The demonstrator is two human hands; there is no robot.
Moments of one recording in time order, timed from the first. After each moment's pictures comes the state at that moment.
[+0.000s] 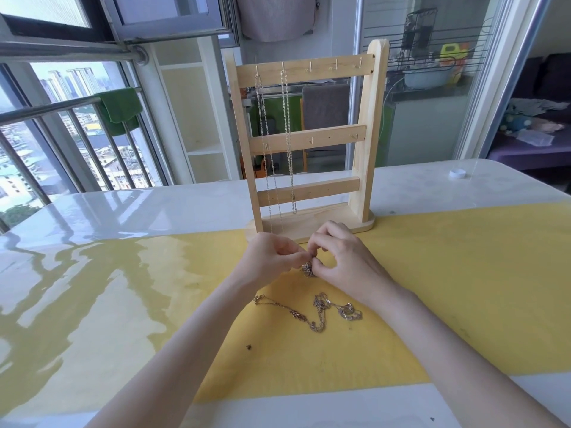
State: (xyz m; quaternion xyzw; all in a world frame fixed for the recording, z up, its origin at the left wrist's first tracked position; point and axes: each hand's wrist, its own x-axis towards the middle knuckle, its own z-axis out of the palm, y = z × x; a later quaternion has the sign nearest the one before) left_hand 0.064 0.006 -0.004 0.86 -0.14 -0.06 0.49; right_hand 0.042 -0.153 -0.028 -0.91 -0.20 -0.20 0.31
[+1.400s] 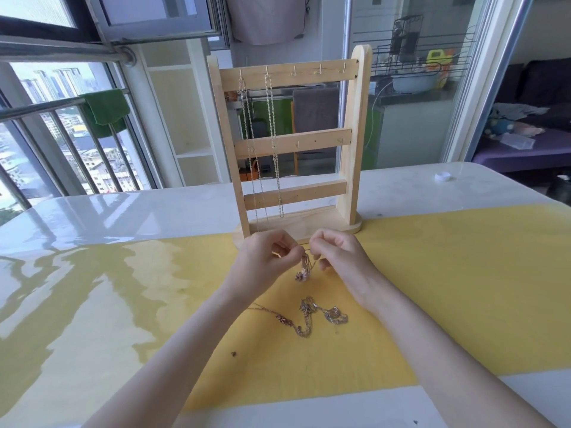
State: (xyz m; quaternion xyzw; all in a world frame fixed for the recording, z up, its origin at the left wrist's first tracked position) left_hand 0.059 -0.005 -0.003 0.86 -0.24 0.08 0.45; right_hand 0.040 -0.156 -0.015 -0.75 -0.02 -0.04 0.66
